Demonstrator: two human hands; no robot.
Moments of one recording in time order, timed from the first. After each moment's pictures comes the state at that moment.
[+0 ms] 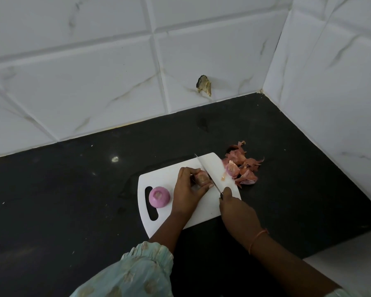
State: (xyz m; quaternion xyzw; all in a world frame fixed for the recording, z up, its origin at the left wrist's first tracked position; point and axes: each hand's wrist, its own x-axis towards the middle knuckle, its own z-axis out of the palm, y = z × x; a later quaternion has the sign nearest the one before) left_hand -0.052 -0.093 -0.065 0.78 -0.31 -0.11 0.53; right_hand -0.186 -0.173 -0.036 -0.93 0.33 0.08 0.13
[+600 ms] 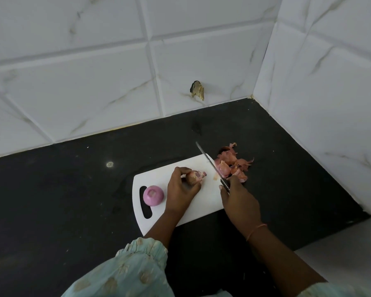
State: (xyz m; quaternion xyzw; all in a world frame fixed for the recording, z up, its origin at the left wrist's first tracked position) left_hand -0.054 -0.092 -0.067 0.77 -0.29 -0.10 0.57; right_hand -0.200 -0.193 -0.023 -0.89 0.40 -0.10 0.21
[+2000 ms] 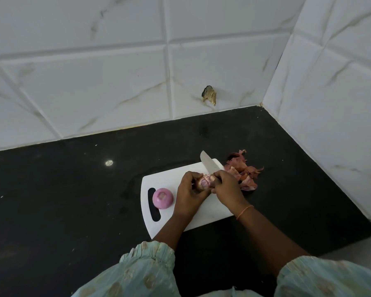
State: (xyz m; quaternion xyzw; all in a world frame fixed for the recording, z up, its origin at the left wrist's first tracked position) left_hand -0.051 -0.088 -0.071 0.72 -0.32 -0.10 0.60; right_hand -0.120 -0.201 -0.027 -0.80 0.38 -0.11 0.46
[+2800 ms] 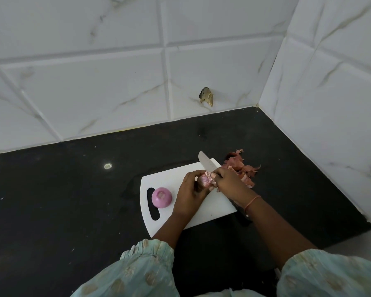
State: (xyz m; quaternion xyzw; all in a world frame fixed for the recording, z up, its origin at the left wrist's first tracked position) left_hand -0.053 -0.088 -0.069 0.73 -0.37 -0.11 0.56; right_hand -0.124 -0.216 -0.003 -0.83 0.35 0.01 0.44
